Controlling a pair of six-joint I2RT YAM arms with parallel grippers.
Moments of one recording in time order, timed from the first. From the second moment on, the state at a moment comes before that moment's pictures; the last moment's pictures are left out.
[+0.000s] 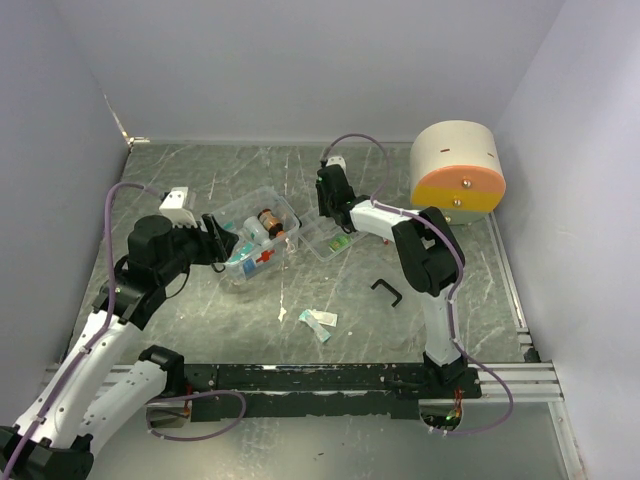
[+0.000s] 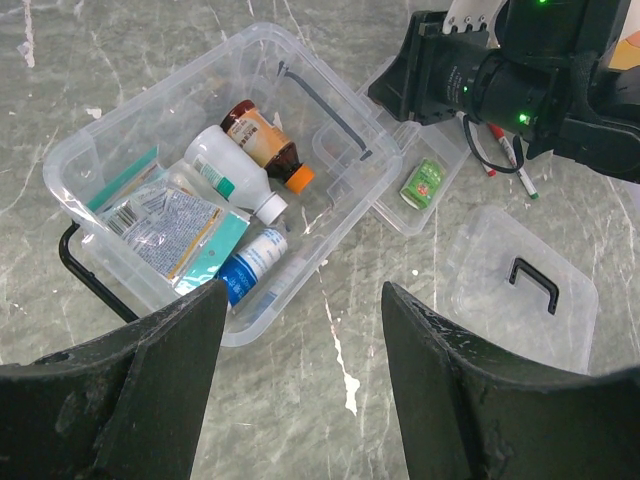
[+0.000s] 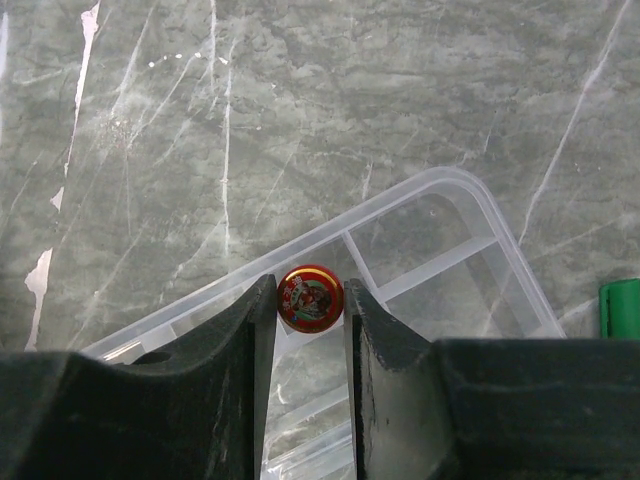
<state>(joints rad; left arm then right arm) -0.36 0.74 0.77 -0.38 0.05 -0.39 0.54 2.11 1.43 0.01 0.28 0.22</state>
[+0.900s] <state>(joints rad) -0.36 0.73 0.77 -0.38 0.06 -0.39 0.54 1.69 1.25 -0.15 0.21 0.28</state>
